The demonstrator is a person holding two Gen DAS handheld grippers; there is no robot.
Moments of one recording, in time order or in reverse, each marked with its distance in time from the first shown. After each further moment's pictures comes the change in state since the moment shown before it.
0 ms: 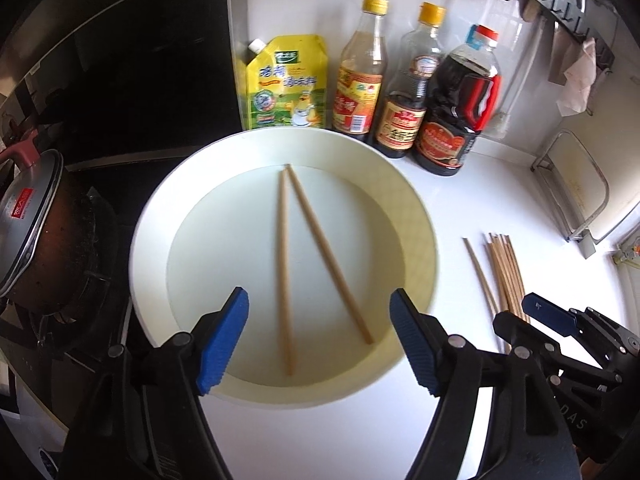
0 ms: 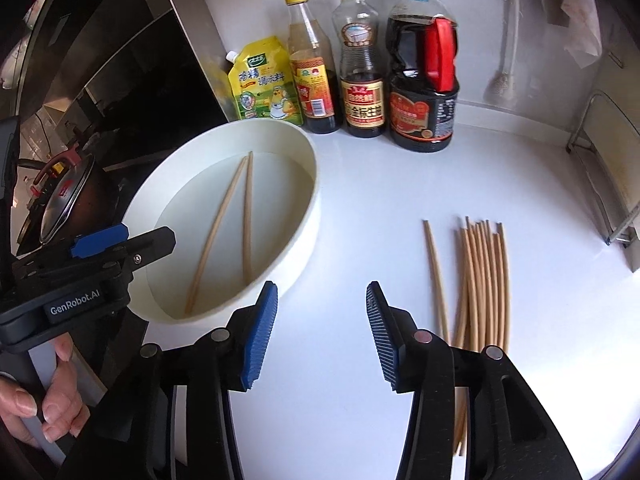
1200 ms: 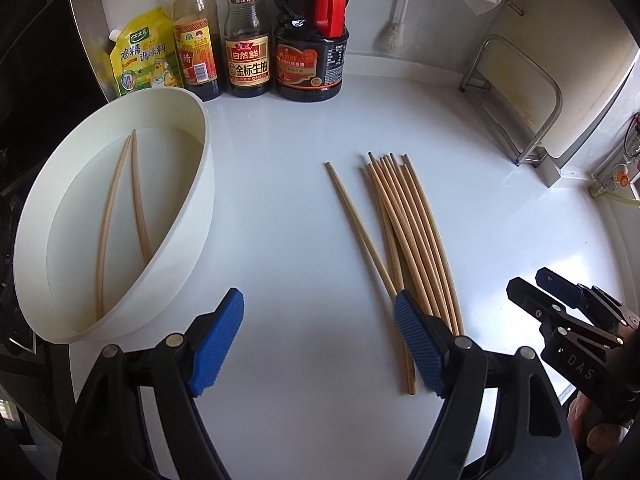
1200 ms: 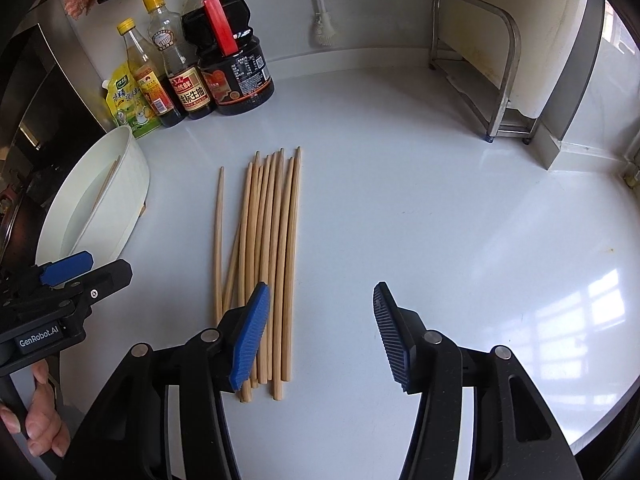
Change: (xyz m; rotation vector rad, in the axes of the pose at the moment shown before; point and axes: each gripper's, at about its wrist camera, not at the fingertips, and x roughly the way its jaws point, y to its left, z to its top) left arm 0.042 -0.164 -0.060 0.130 0.117 -0.077; right arm -0.023 -0.173 -0.085 0.192 0.014 -0.148
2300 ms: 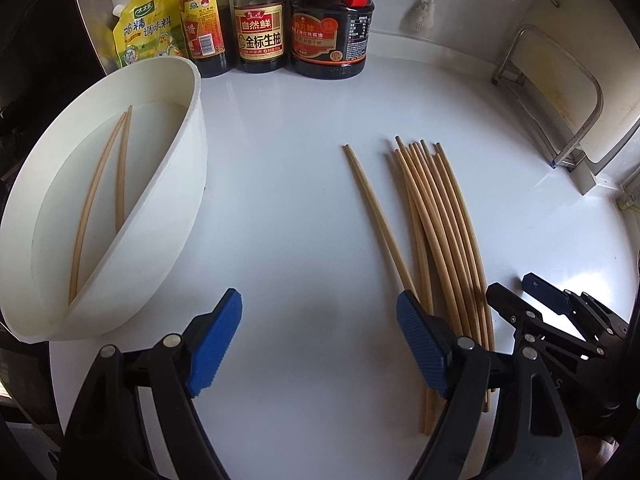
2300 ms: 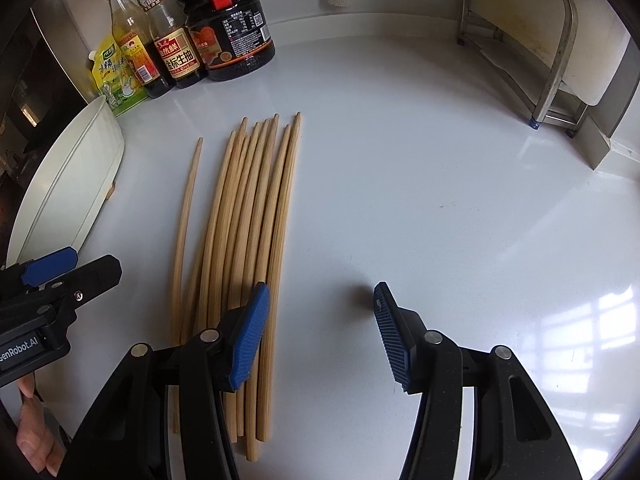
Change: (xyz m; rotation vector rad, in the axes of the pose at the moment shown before) left arm 0.049 -0.004 0.002 -0.054 0.021 0.055; right arm 0.069 0.000 0.007 -0.047 0.053 0.010
